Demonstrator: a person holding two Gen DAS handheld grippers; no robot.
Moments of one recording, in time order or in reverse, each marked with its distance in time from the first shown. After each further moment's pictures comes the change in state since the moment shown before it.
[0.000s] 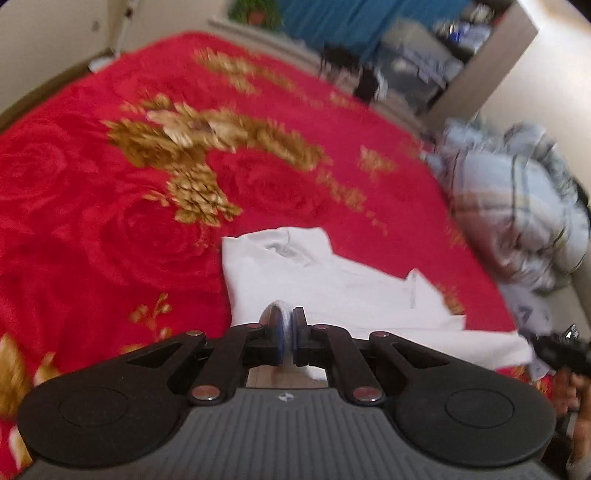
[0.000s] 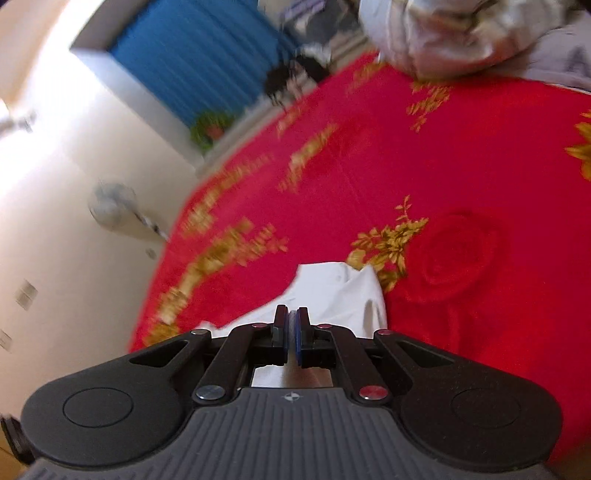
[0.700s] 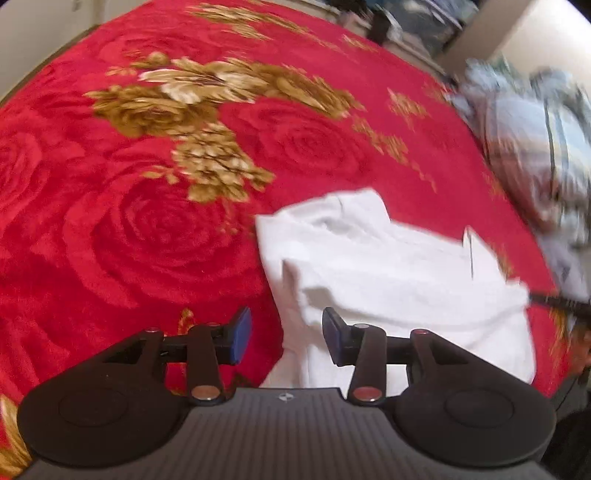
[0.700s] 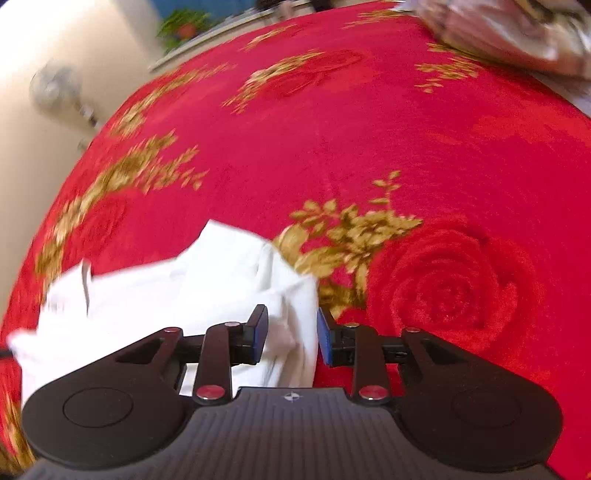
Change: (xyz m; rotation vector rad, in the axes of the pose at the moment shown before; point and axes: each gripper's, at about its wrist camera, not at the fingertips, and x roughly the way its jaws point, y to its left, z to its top) left arm 0.081 0.037 0.016 0.121 0.174 0.081; right arm 0.114 -0.006 0.014 -0.280 0.218 -0.180
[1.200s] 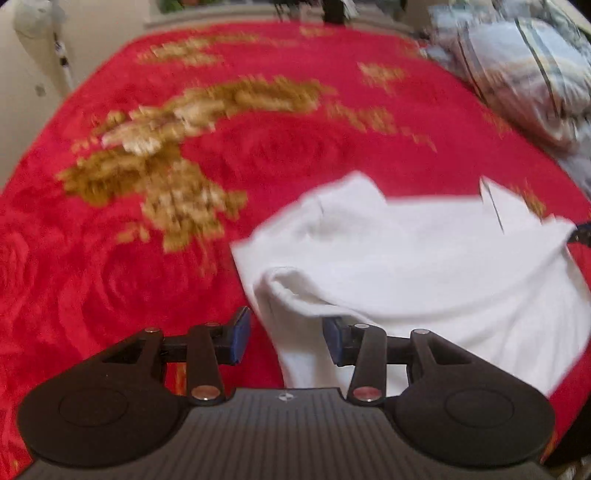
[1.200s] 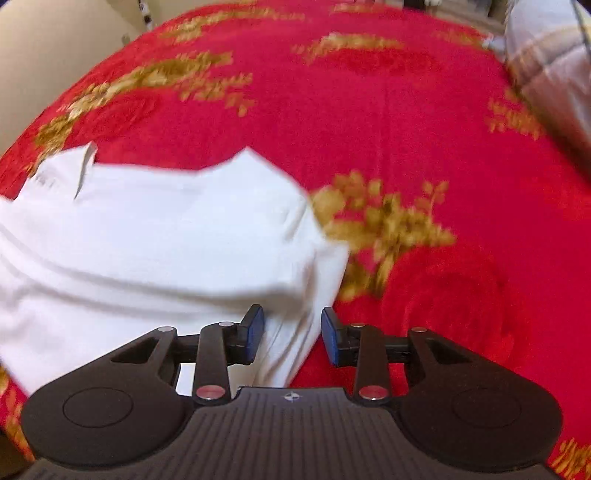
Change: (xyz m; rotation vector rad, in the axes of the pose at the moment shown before) left arm 0.029 -0.046 0.010 0.248 -0.081 0.145; right arm 0.021 0.040 -0.008 -0.334 0.044 -0.092
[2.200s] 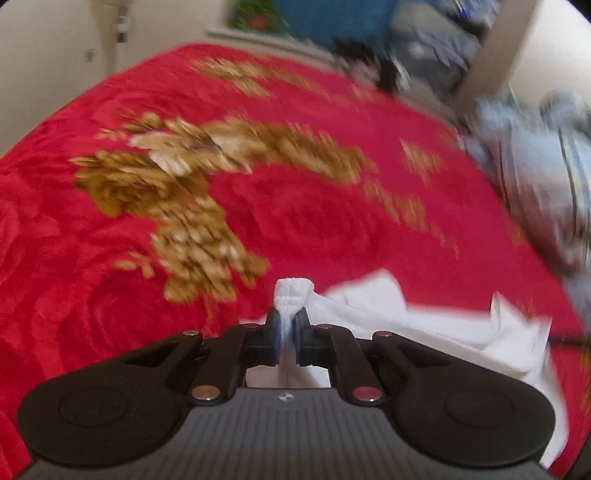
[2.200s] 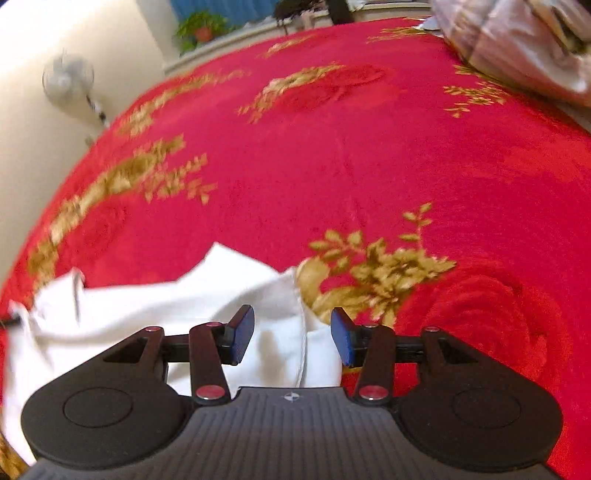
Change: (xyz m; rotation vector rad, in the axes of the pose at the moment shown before) left arm 0.016 0.035 0.027 -0.321 -0.155 -0.051; right arm 0.026 -0.027 0.022 0.289 -0.085 0.051
